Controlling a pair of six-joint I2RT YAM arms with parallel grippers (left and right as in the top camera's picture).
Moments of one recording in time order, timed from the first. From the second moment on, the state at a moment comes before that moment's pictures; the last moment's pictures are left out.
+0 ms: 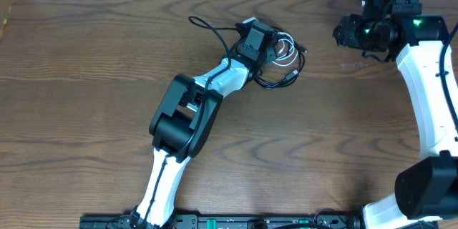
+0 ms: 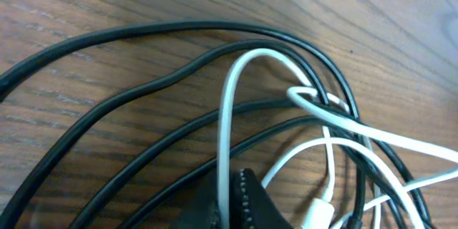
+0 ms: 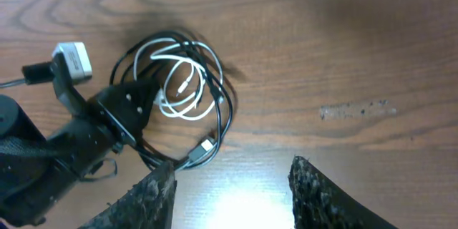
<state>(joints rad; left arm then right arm) -0.54 2.31 1.55 -0.02 -0.06 -0.79 0.02 1.71 1.62 -0.89 -0.21 0.22</state>
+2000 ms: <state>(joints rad) -0.30 1.49 1.53 -0.31 0.65 -0.49 0.19 1.84 1.62 -0.65 -0.84 0.02</state>
